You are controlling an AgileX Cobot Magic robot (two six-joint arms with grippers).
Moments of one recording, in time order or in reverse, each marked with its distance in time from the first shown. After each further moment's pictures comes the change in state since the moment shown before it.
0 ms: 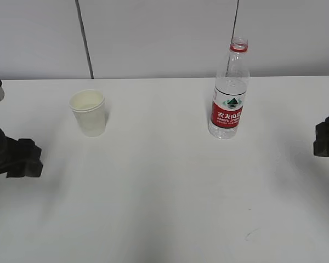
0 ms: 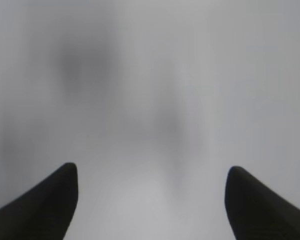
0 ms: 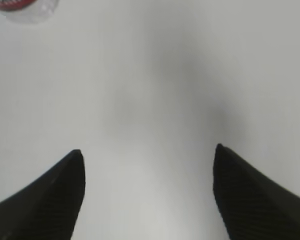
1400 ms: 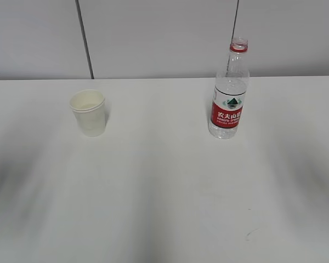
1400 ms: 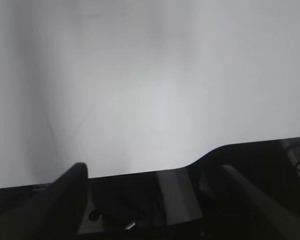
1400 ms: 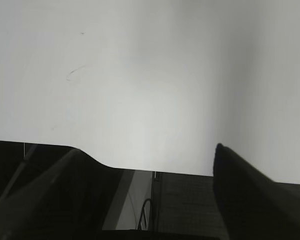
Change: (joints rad) left arm 0.000 -0.180 -0.165 -0.007 0.725 0.020; right arm 0.000 -0.143 -0.194 0.242 0.631 -0.357
